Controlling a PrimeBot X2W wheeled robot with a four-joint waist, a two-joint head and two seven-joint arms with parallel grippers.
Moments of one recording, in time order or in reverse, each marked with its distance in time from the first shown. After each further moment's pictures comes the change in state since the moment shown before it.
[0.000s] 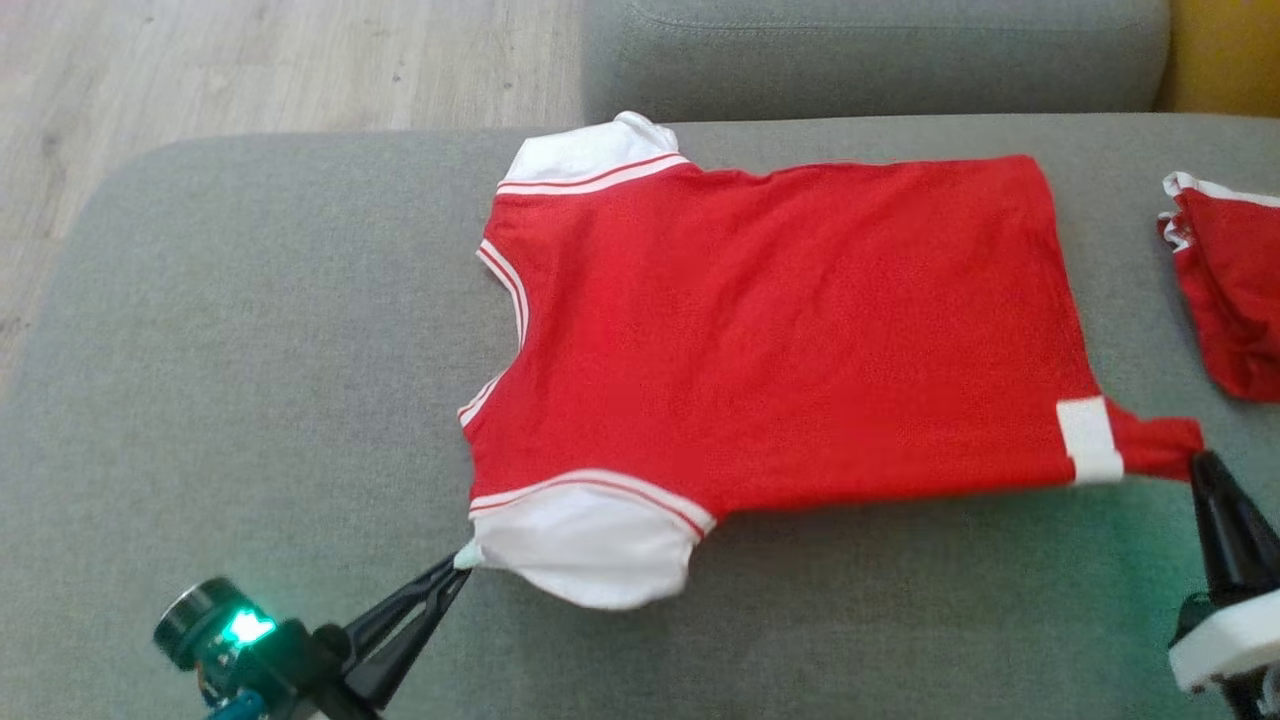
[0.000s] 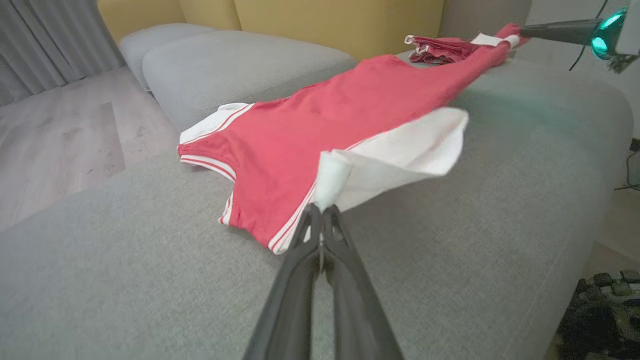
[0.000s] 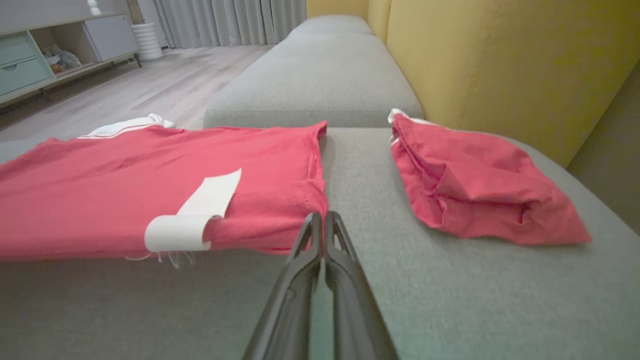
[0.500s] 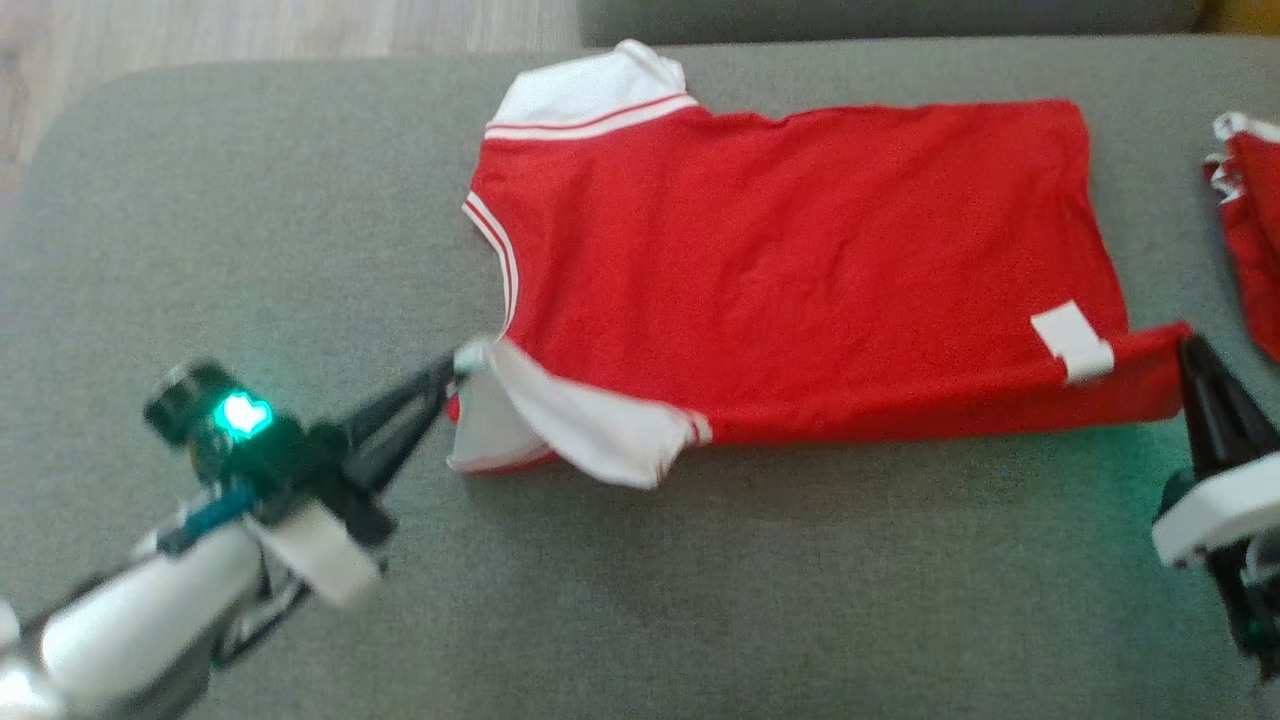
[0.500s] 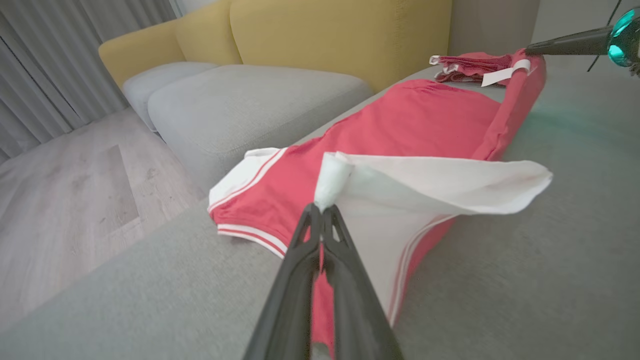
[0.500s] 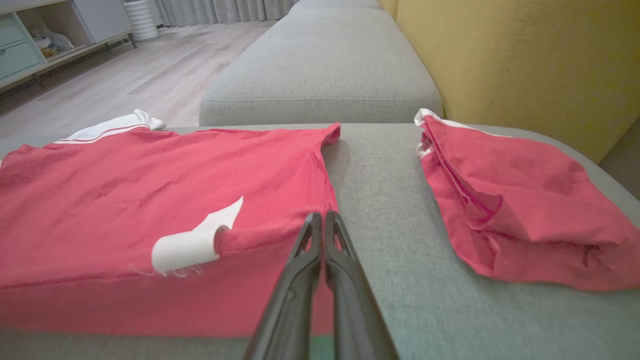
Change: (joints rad) left arm -0.262 -0.110 0.074 0.200 0.053 -0.155 0.000; right arm -0.146 0.062 -0.043 -0.068 -0.051 0.000 0.184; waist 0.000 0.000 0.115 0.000
